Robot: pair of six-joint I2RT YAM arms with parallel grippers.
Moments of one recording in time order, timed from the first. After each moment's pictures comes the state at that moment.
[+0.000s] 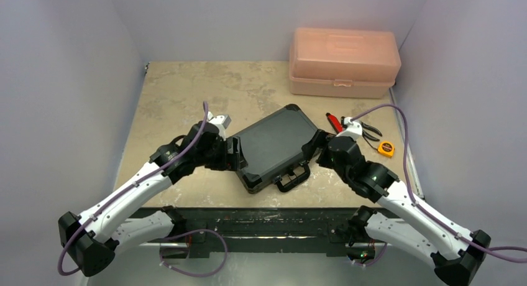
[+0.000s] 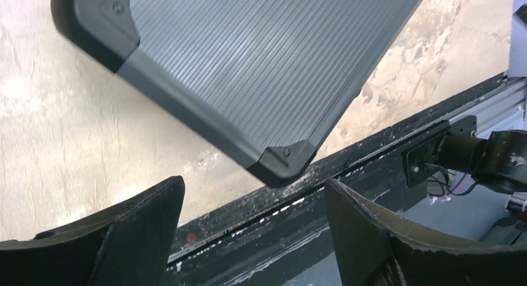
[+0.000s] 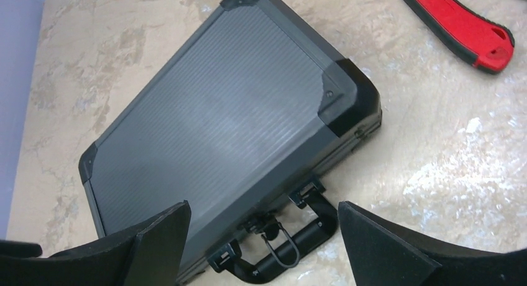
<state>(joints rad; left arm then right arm) -0.70 0.95 0.87 -0.72 0.07 -0.62 0.77 0.80 0.75 -0.53 0.45 0.81</state>
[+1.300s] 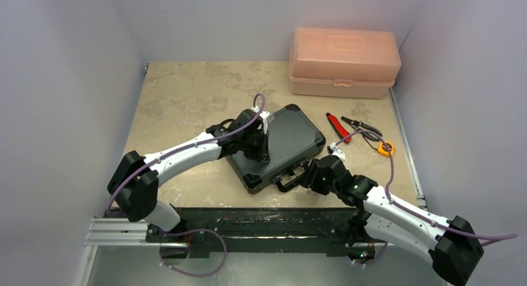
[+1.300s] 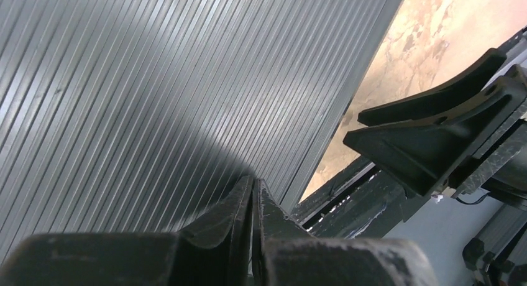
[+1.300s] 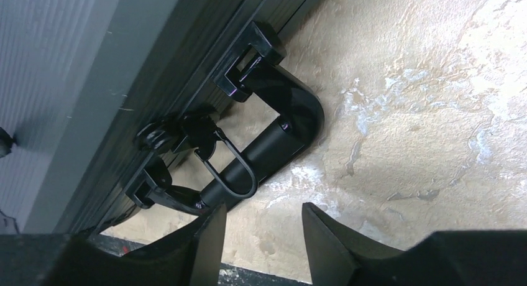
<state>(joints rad) -0.80 1.52 1.11 -0.46 0.19 -0.54 0.76 0.83 0.38 -0.39 0.14 1.04</state>
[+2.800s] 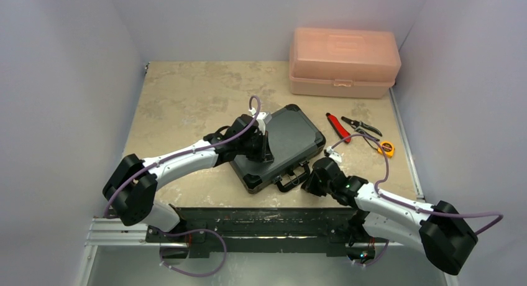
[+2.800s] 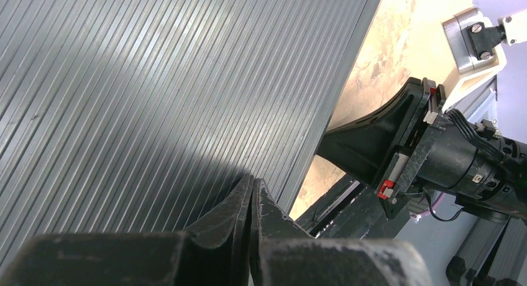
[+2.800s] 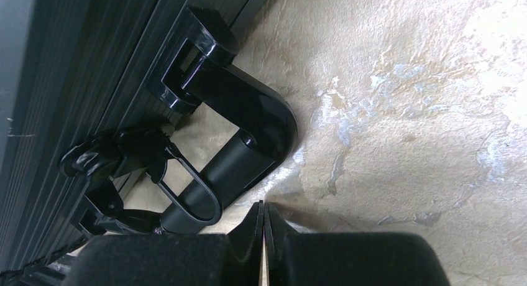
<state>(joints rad) -0.80 1.48 0.94 -0.22 0.20 -0.60 0.76 0.96 0.30 -0.23 0.15 1.05</state>
